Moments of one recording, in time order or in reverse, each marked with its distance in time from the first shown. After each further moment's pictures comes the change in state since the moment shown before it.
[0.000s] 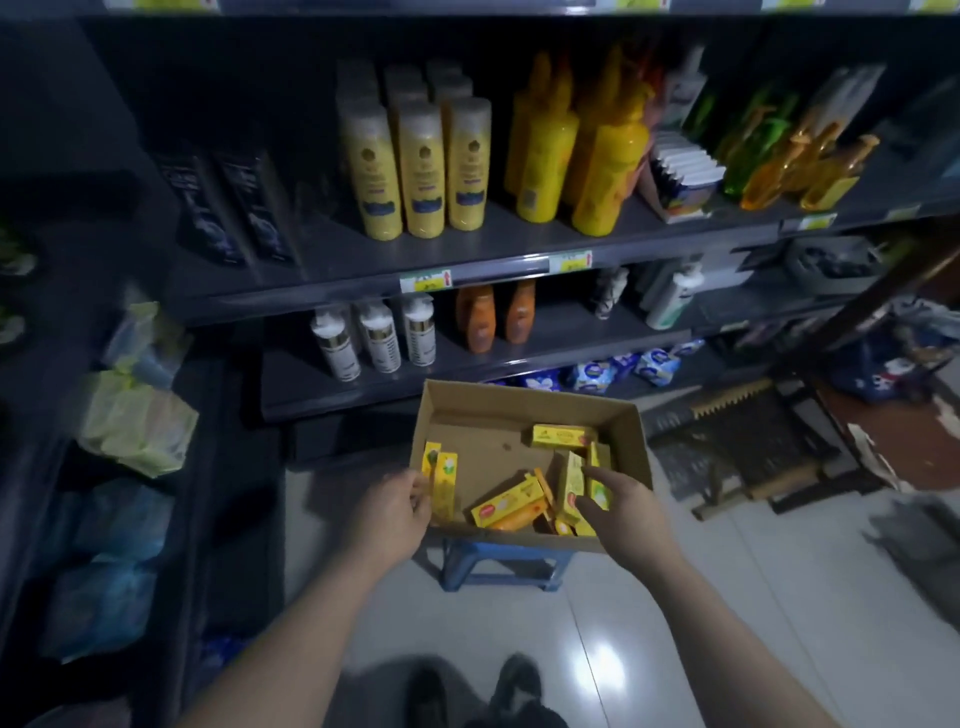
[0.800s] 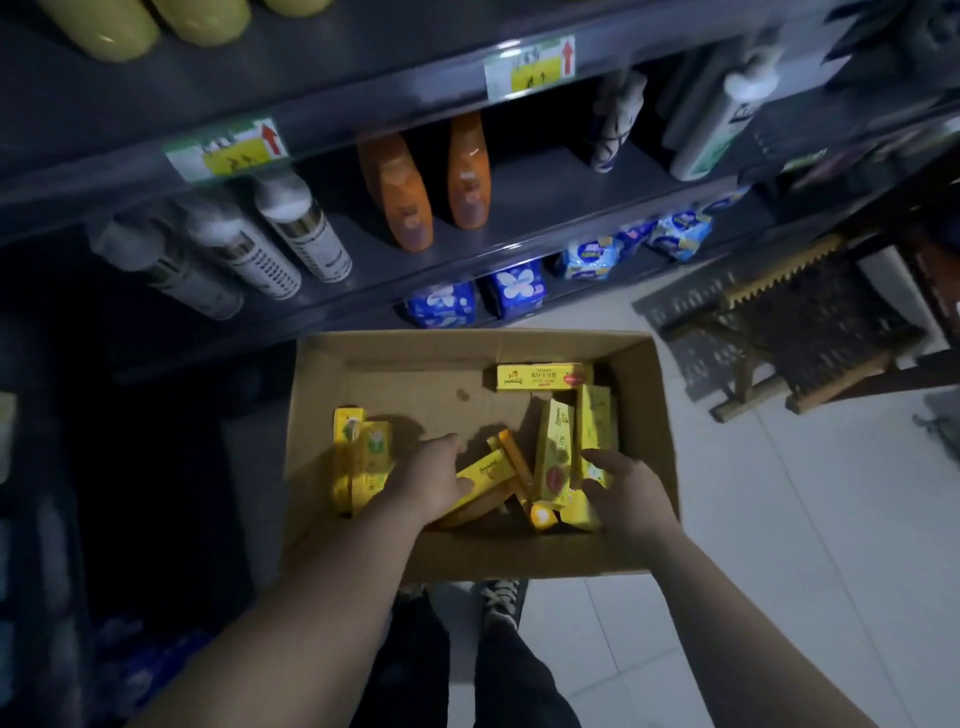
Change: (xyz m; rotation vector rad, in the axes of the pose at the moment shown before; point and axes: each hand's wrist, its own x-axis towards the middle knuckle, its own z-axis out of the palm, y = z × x) left_hand 0.207 0.011 0.213 0.184 -0.542 -0.112; right_hand 0.206 0.157 0.083 0.122 -0.215 0.298
